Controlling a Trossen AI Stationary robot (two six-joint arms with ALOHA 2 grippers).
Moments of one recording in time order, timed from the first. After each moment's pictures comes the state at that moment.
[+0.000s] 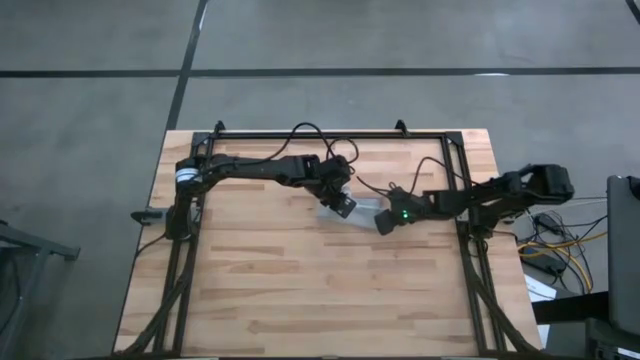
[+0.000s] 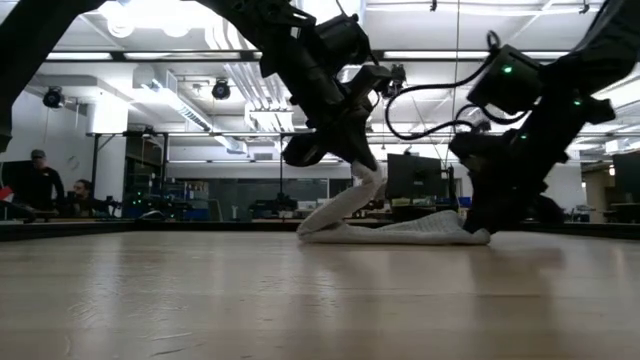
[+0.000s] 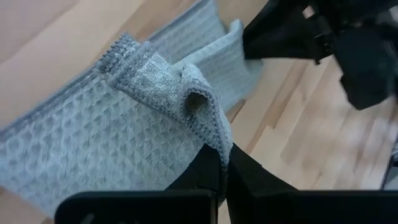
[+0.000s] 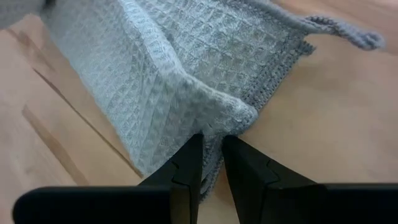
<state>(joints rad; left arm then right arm) 0.19 1.96 1.57 -0.52 0.23 -0.66 -0.10 1.36 0.36 0.04 0.10 0.98</state>
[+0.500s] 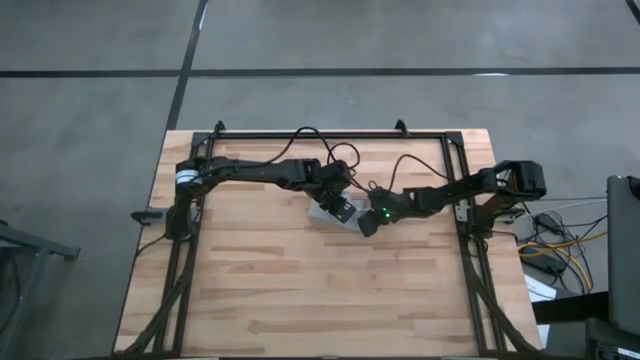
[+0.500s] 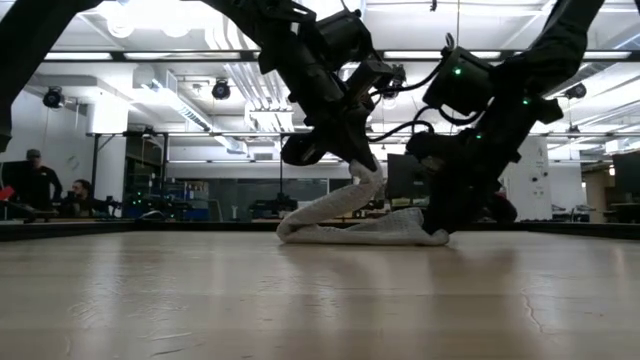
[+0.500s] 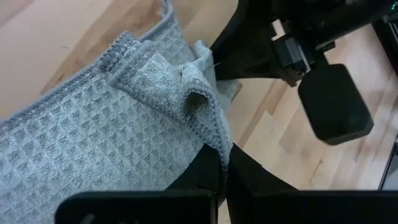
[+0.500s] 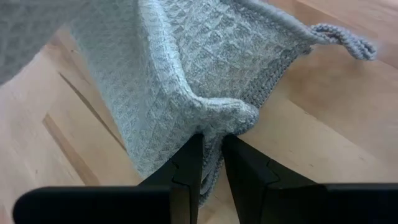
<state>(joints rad) 0.17 1.96 1.57 -0.54 0.23 -0.66 -0.10 1.59 0.57 0.04 0.04 0.88</state>
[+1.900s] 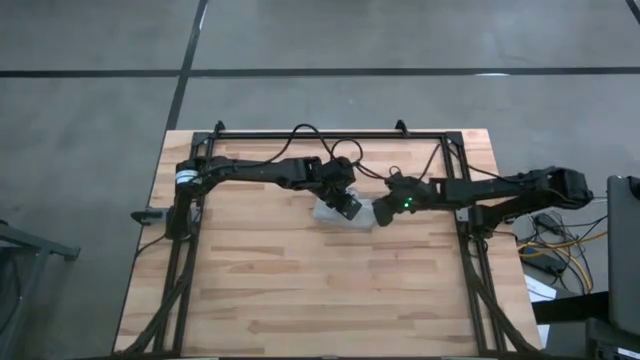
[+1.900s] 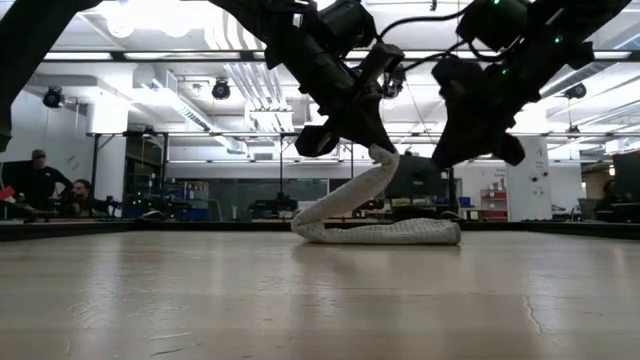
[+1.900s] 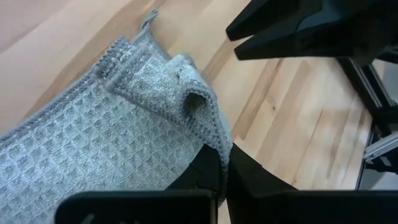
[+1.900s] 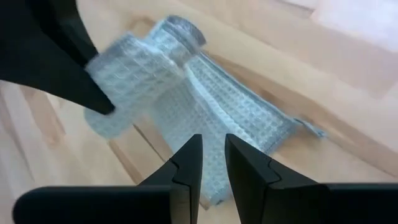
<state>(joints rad) 0.16 1.96 1.60 -0.46 0.22 -0.69 -0.10 1.17 0.58 -0.20 0.16 0.81</state>
